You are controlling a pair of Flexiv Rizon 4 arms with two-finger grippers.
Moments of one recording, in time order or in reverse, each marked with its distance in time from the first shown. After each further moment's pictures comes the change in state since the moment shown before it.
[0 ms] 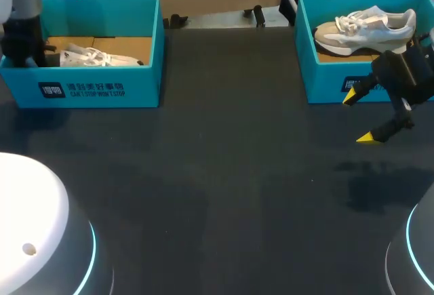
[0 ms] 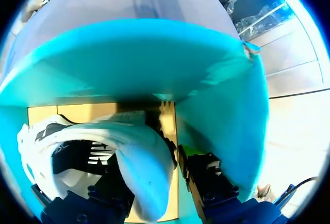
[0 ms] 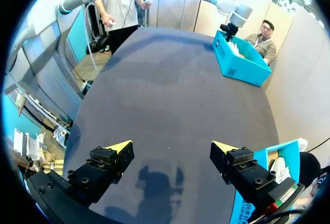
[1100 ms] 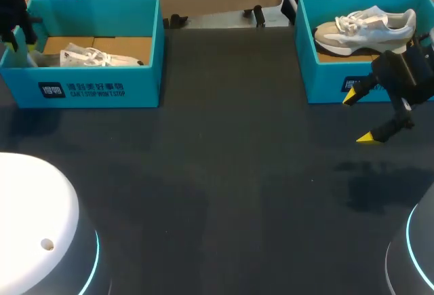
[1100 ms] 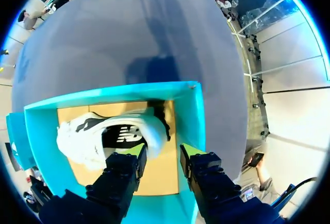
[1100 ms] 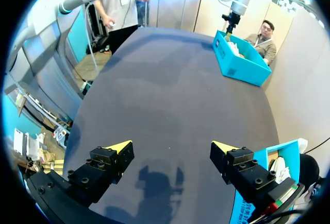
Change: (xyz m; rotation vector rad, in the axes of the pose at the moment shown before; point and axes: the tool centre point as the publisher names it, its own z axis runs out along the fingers) left arm 0.010 -0.006 -0.088 -0.071 -0.114 0.021; right arm 0.000 0.000 0.000 0.000 0.000 0.000
